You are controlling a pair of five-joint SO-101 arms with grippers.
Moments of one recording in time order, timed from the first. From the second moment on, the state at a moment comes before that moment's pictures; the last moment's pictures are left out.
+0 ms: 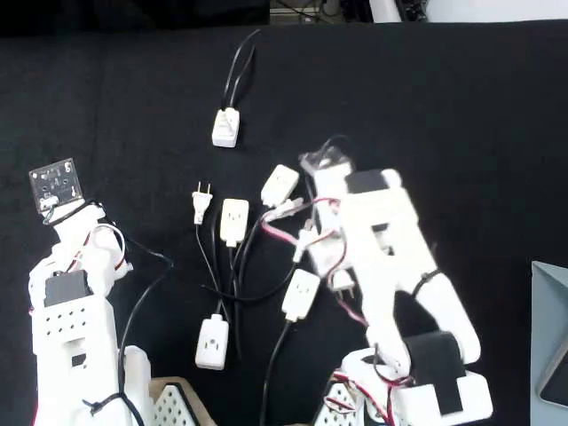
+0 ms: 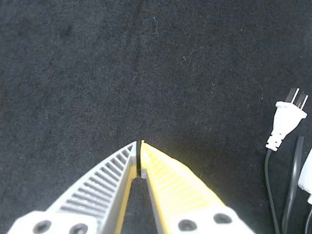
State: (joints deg) left arm -20.7 -57.7 70.2 46.3 3.6; right arm -13.4 -12.4 38.9 81.3 8.0
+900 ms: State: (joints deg) left arm -20.7 -57.7 70.2 46.3 3.6; right arm -9.1 -14.0 50.9 66.3 11.1
